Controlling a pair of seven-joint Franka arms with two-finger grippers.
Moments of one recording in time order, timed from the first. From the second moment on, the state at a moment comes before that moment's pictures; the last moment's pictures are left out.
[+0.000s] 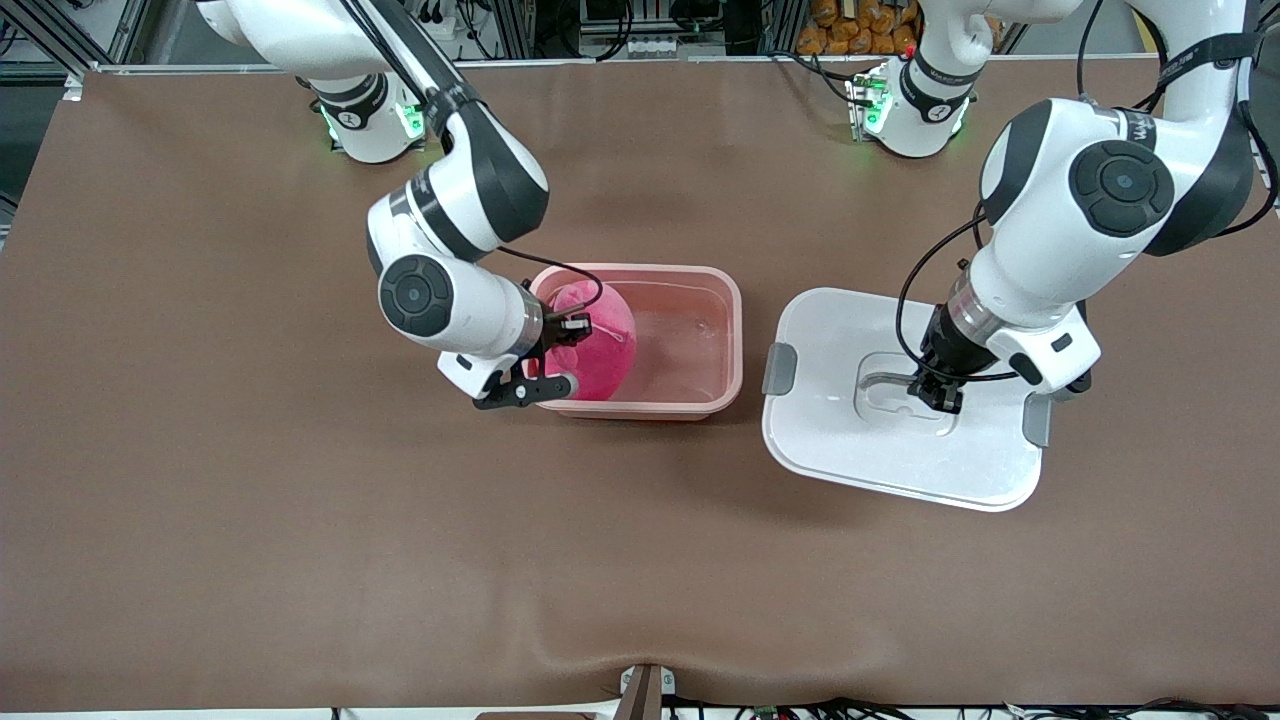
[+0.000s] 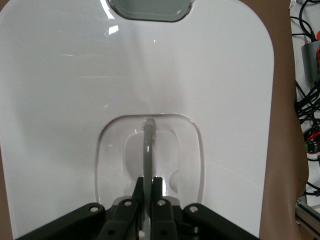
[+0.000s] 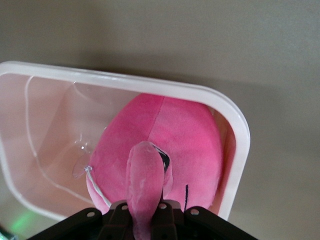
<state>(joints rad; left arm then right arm) -0.31 0.23 -0.02 -1.65 0.00 1.98 -1.67 0.57 0.54 -0.03 -1.46 0.37 1.88 0.31</state>
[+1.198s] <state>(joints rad) -0.31 0.22 -0.03 -1.67 0.00 1.98 -1.67 0.81 0.71 -0.03 -1.46 0.30 2.32 0.59</state>
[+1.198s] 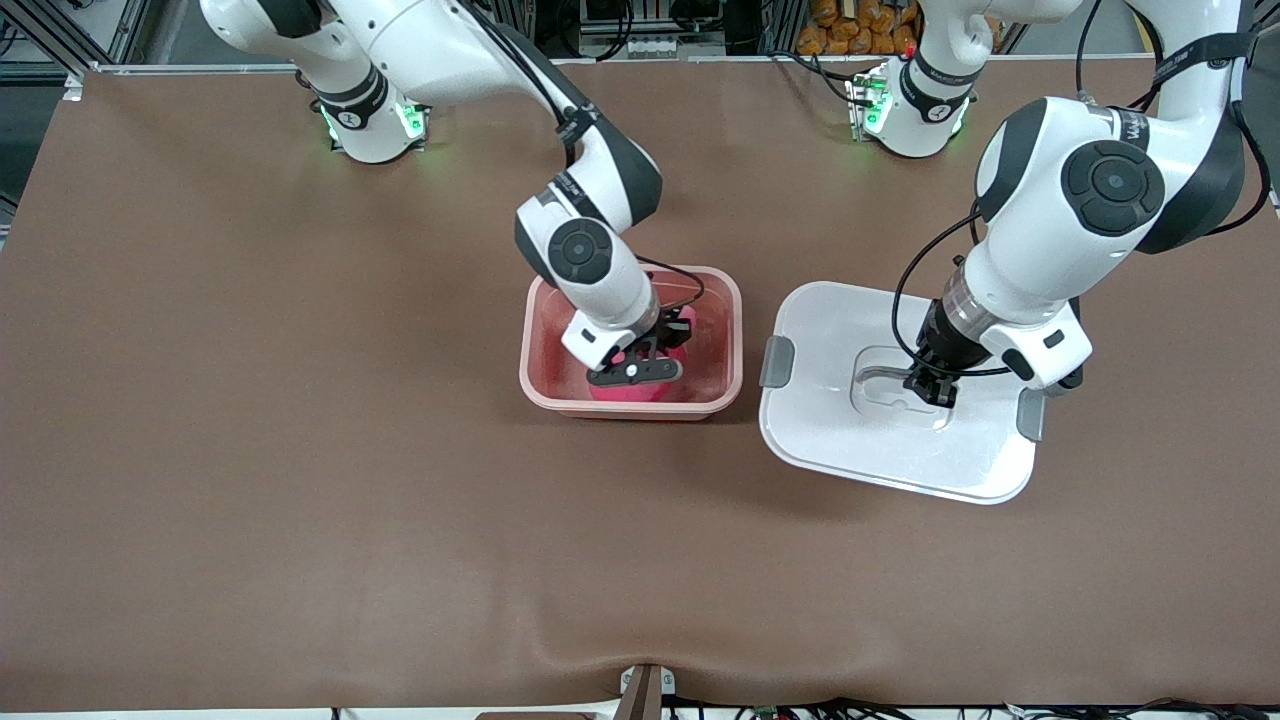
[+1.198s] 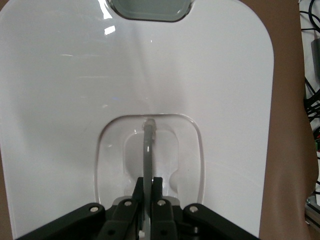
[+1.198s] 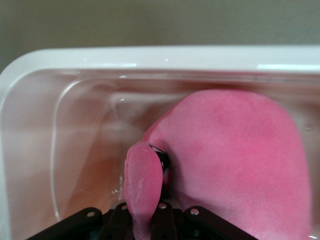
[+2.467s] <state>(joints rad) -0.31 0.22 -0.03 -1.68 0.00 1.98 -1.67 0.73 0.56 -0.06 -1.41 0.29 2.22 0.60</state>
